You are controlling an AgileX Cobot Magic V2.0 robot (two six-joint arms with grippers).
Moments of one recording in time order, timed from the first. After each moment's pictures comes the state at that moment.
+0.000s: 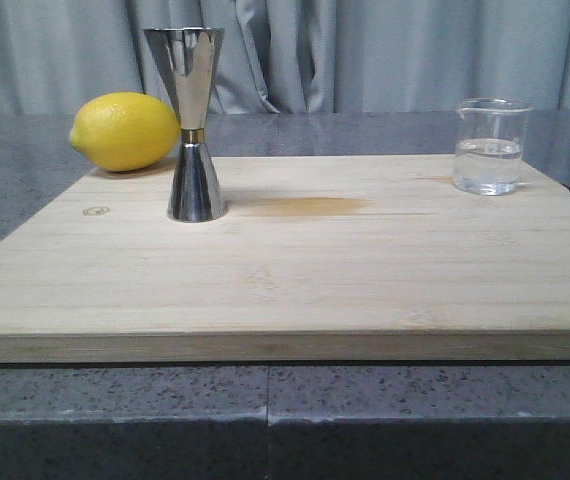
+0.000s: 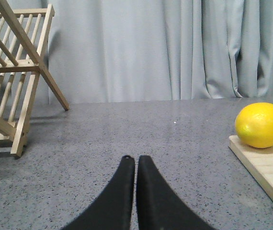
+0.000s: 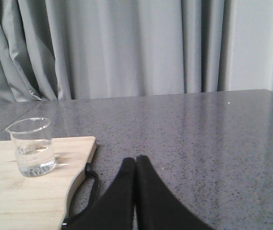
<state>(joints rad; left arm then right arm) -0.05 -0.01 0.00 -0.07 -0.02 0.12 -0.06 -0.01 0.01 -0.01 -0.03 0.05</state>
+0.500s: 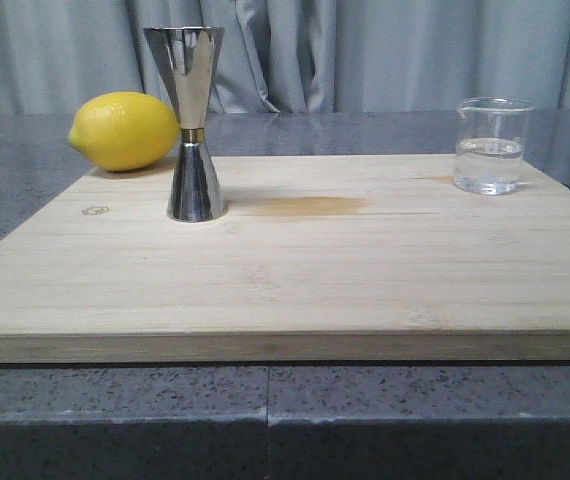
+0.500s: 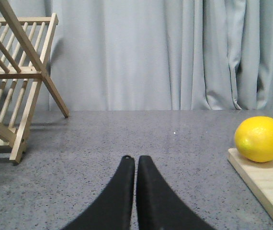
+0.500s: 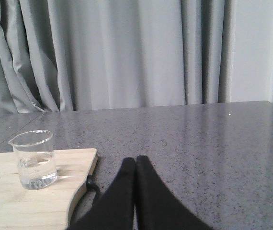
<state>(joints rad) -0.05 -0.01 0.00 -0.12 -0.05 0.12 -0.06 -0.01 0.01 -0.01 -0.07 0.05</state>
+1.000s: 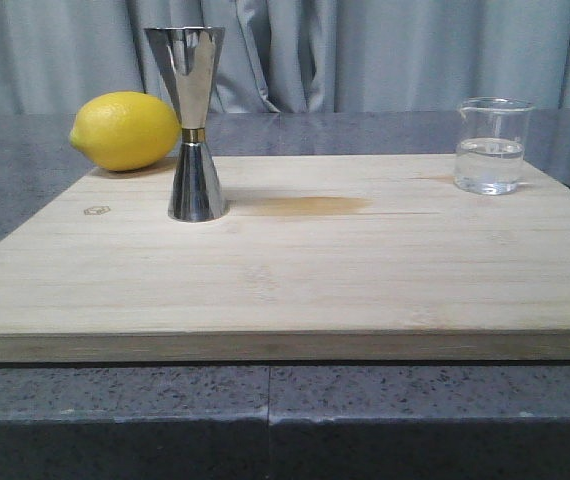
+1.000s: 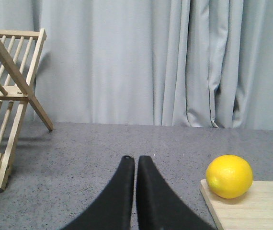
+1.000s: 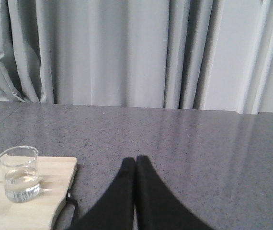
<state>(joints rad) -0.05 0.12 -0.37 -0.16 0.24 0.12 -0.06 0.07 -0.36 -0.14 0.33 0.04</state>
